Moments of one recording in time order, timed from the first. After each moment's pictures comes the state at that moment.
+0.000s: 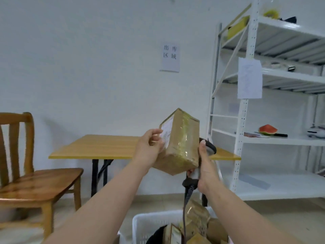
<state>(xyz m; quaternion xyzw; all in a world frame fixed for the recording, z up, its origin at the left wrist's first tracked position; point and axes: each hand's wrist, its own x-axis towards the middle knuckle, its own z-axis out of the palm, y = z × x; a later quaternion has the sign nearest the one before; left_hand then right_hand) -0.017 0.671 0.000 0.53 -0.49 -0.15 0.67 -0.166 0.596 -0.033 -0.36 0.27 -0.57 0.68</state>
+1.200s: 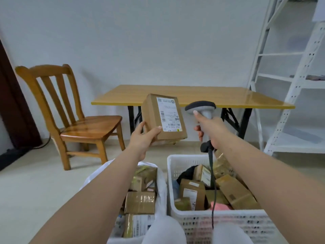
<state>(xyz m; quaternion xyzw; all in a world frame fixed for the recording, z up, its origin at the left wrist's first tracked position) 0.087 0.705 -0.146 0.58 -0.27 -0.31 0.70 -0.089 0.593 -0.089 -0.58 0.43 -0.39 0.58</state>
